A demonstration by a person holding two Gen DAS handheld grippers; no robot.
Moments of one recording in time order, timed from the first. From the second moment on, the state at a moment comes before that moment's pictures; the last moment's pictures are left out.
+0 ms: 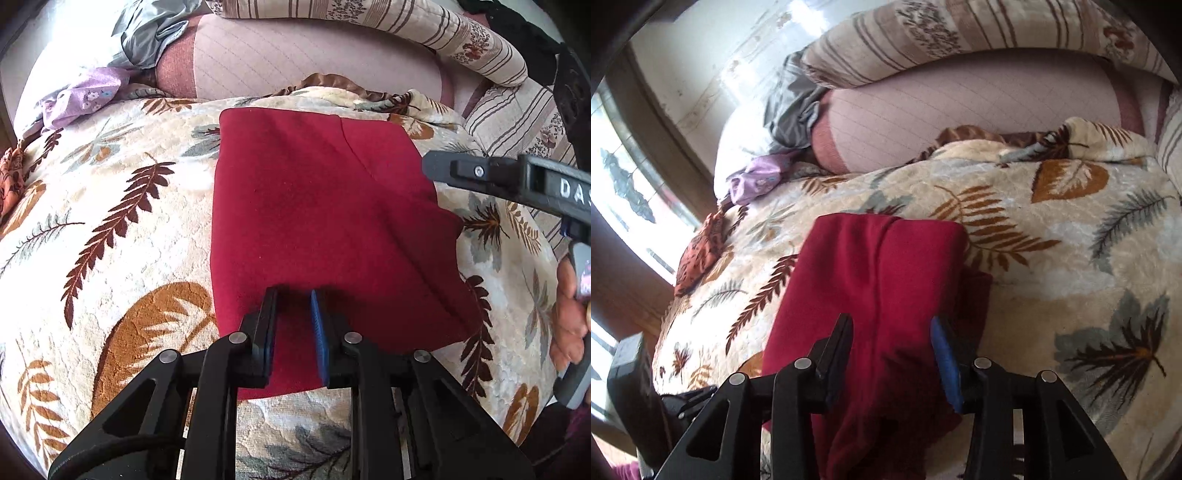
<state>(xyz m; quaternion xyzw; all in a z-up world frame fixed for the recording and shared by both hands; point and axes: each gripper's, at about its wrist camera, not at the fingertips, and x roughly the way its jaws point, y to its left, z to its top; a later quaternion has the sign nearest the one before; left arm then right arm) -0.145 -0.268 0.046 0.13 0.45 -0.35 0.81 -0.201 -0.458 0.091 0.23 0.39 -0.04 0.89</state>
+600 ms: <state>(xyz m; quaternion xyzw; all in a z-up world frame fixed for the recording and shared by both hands) -0.153 -0.274 0.047 0.14 0.44 -0.34 0.82 -0.232 -0.429 0.063 0.18 0.44 -0.09 0.88</state>
